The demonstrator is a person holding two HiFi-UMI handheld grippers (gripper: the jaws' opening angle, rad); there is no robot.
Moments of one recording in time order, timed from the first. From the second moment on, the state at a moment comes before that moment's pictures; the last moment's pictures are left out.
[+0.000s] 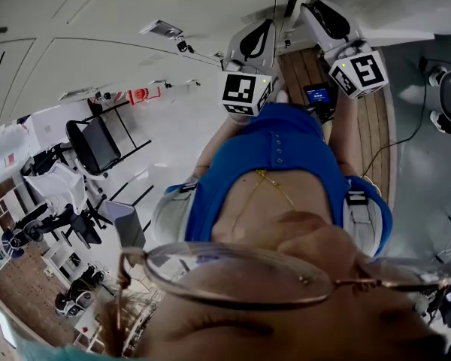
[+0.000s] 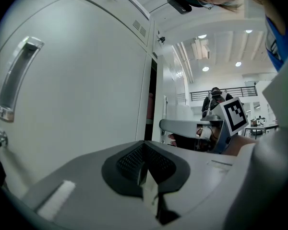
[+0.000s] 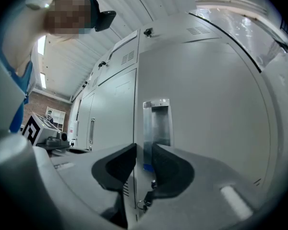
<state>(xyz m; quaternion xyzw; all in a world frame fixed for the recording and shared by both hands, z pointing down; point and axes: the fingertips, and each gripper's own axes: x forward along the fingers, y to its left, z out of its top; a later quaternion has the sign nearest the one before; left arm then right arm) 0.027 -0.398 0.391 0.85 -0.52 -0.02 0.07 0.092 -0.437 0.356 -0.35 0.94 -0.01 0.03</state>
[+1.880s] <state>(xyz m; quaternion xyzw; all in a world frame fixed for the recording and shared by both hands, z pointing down) 0.041 -0.432 0.387 0.86 -0.51 -0.03 0.07 0.090 -0.464 0.357 -0.47 0.88 0.05 -0.02</state>
